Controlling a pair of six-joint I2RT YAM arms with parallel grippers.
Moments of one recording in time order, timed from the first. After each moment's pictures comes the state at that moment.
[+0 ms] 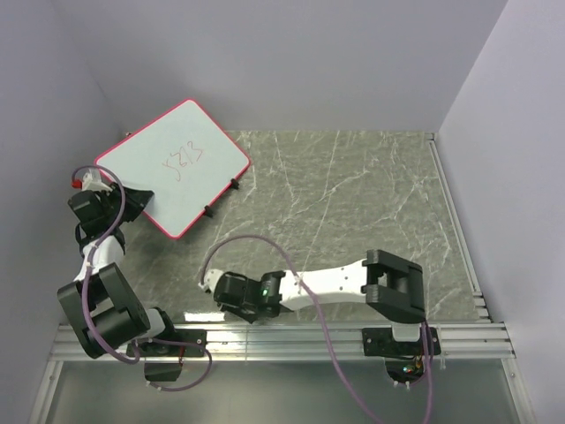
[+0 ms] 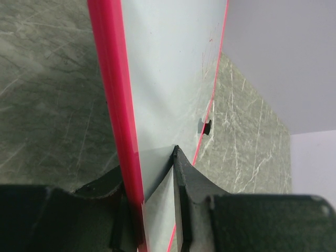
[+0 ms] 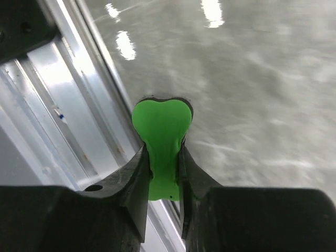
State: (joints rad) left arm 0.54 1.30 0.65 0.26 0.63 -0.60; right arm 1.43 1.87 1.23 -0.39 0.13 0.20
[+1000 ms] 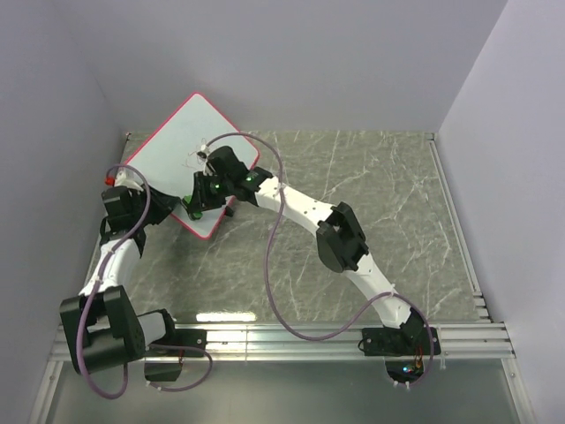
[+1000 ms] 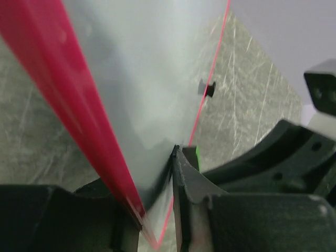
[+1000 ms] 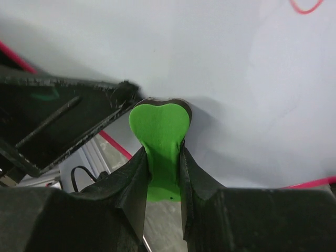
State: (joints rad) left arm 0.28 1.19 0.64 0.10 0.44 -0.63; right arm 0.90 2.47 2.33 -0.45 -0.39 0.66
